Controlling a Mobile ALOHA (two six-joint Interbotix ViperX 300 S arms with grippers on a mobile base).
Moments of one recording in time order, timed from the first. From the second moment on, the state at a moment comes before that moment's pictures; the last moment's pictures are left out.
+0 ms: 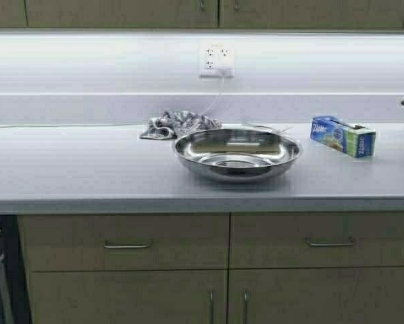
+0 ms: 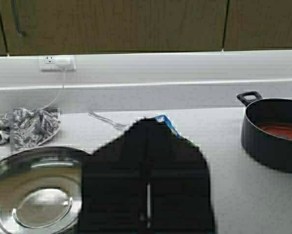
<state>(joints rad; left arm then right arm) 0.00 -0.86 1.20 0.09 -0.37 -0.10 0.01 -0.98 1.21 -0.03 -0.28 0.03</state>
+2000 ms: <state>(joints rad) -0.69 0.13 0.50 -0.29 -0.82 0.13 0.62 -0.08 0.54 0.62 -0.67 -0.54</state>
